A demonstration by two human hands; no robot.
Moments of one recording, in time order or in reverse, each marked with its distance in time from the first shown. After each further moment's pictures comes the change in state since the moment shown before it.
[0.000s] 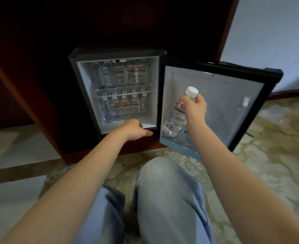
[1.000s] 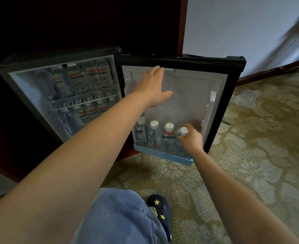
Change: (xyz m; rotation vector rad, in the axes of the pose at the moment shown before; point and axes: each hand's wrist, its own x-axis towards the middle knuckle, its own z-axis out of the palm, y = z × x) left_hand 0.078 0.184 0.004 0.260 0.361 0.588; right_hand 0.085 0.128 -0.121 -0.818 -0.004 0.032
